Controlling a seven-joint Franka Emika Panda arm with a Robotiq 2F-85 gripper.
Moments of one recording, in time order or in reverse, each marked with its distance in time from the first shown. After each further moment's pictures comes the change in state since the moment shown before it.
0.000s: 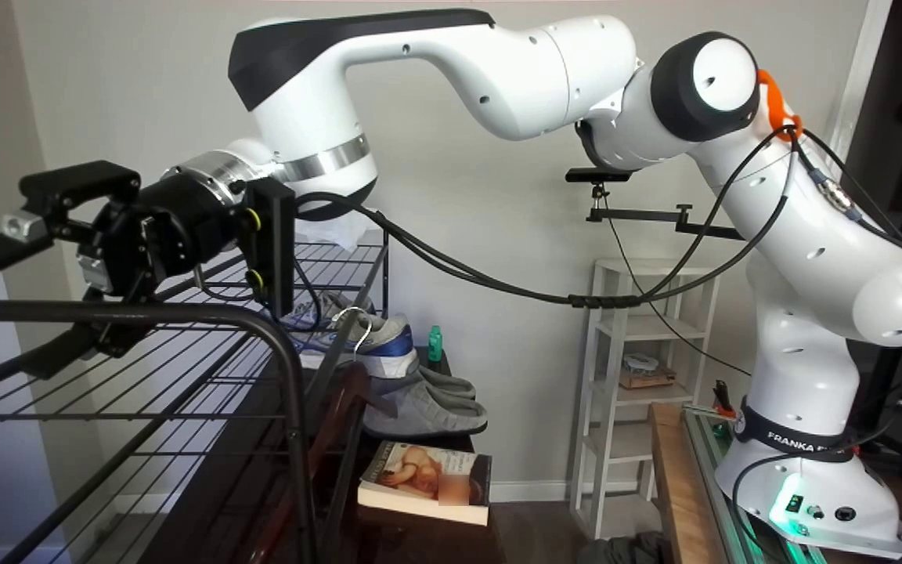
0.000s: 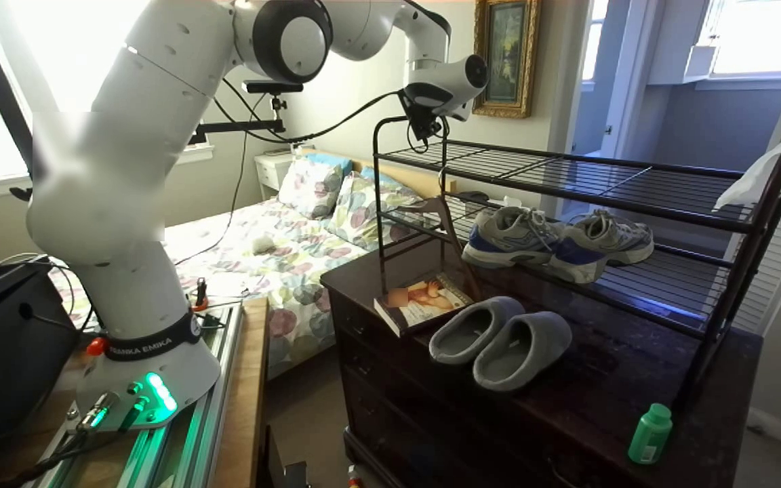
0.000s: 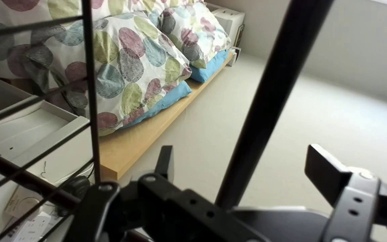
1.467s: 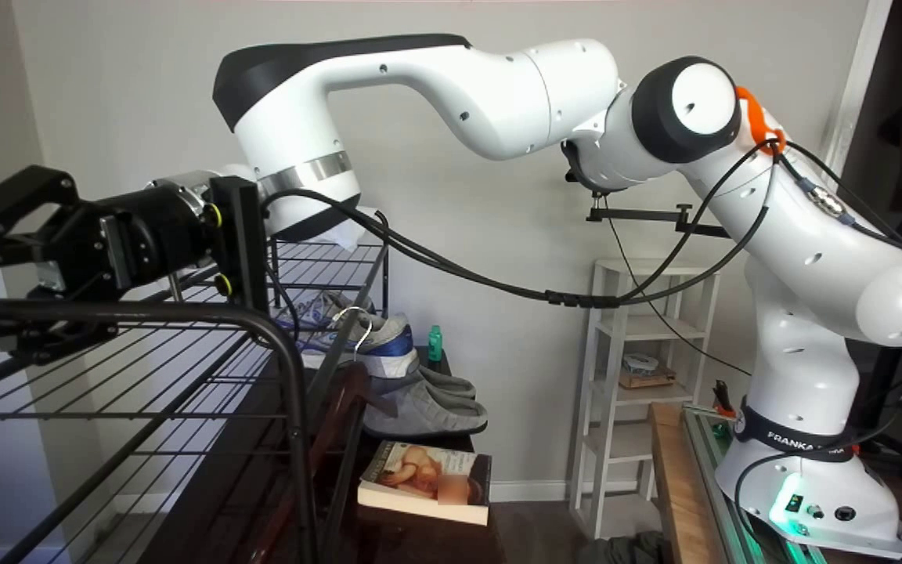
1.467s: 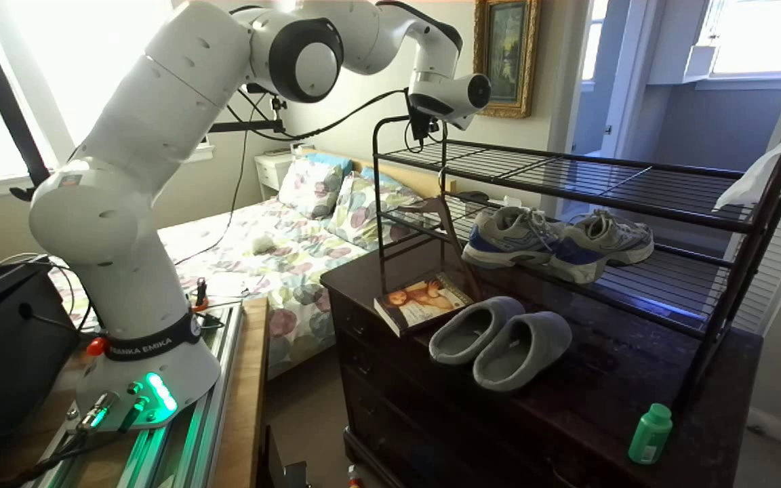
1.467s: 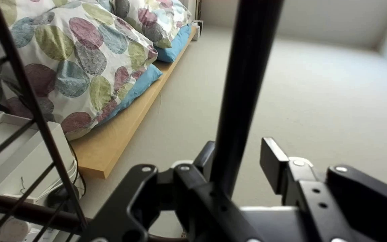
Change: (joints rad) arm 0.024 0.091 -0.008 0.100 0.167 -0.001 0.075
